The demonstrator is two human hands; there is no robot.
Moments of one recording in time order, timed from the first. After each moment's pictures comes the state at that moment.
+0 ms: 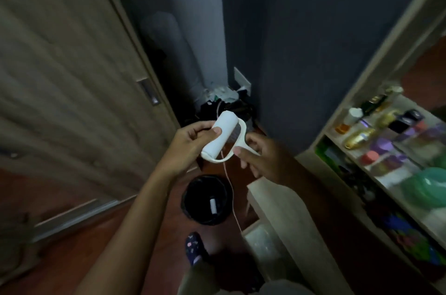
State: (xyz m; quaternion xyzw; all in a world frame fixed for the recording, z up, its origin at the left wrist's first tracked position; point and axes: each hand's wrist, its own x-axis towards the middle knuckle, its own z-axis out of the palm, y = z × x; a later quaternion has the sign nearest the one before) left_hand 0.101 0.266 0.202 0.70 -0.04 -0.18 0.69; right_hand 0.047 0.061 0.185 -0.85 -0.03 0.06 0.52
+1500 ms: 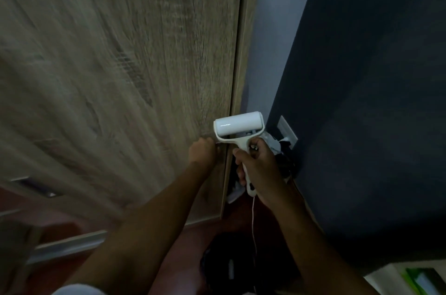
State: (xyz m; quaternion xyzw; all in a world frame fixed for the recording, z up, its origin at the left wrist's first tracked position) left_hand 0.425 0.439 0.113 0.99 -0.01 0.00 0.15; right_hand 0.319 0.286 0.221 -0.70 0.07 0.05 0.71
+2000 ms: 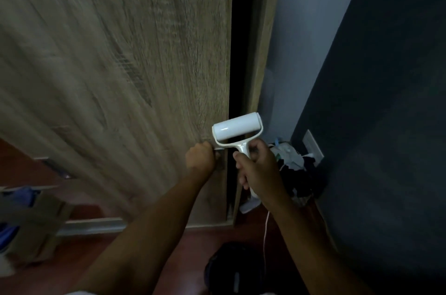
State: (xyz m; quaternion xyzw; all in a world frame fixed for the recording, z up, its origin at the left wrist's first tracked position) left_hand 0.416 0.465 0.115 0.98 0.13 0.03 0.12; right_hand 0.337 0.296 0.222 -0.72 0.00 0.06 0.69
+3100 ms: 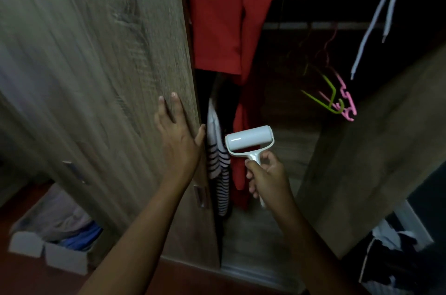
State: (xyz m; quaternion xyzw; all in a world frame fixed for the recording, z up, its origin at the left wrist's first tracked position) left_hand 0.333 0.799 0.299 0.85 0.21 0.45 0.16; right_hand 0.359 0.600 0.254 -0.68 -0.09 0.08 0.73
